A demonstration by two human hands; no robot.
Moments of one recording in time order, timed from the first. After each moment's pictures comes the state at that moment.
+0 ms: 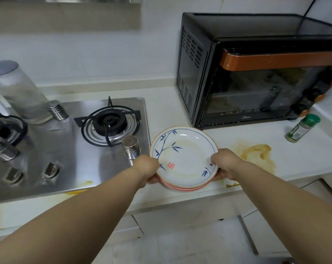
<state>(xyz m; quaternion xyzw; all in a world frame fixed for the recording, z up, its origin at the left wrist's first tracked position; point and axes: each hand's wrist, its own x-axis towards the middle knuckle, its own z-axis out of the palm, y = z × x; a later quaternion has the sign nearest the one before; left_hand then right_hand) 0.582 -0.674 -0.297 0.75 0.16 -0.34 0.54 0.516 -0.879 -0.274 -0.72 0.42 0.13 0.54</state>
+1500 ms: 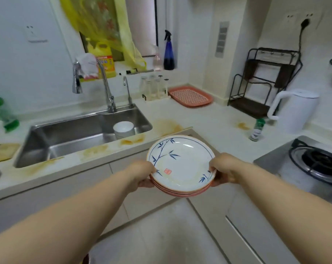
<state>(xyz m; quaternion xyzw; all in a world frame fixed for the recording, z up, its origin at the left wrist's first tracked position) 0.228 0.067 -0.201 0.59 0.51 0.08 0.61 0.419 -0.076 -0.181 -0.79 -0.20 0.43 0.39</state>
